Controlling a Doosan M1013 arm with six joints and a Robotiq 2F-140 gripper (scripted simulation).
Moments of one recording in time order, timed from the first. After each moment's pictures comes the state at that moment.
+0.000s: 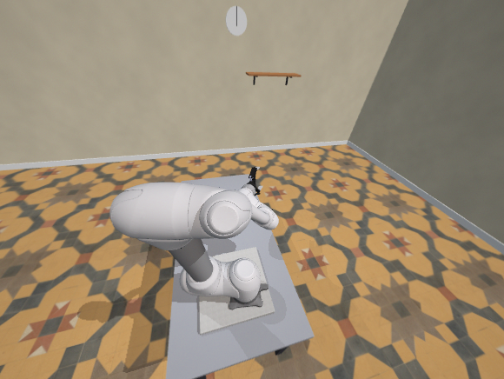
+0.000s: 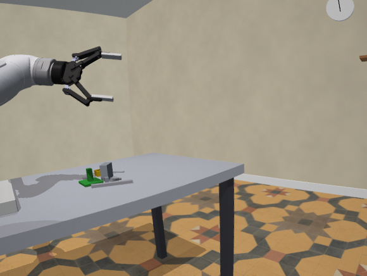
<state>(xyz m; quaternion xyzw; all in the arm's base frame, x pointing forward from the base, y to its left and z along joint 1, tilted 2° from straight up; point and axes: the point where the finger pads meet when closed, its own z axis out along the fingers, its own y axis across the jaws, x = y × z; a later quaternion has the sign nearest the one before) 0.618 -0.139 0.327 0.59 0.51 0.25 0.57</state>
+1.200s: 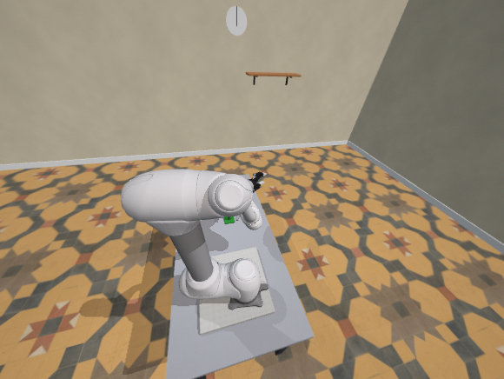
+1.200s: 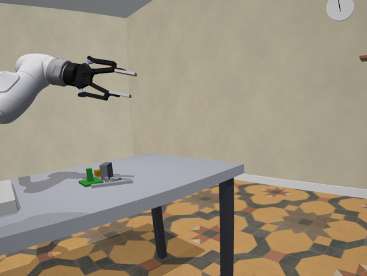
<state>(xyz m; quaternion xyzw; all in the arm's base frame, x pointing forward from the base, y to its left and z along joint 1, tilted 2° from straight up) 0.638 -0.167 0.299 0.72 0.38 0.24 0.53</state>
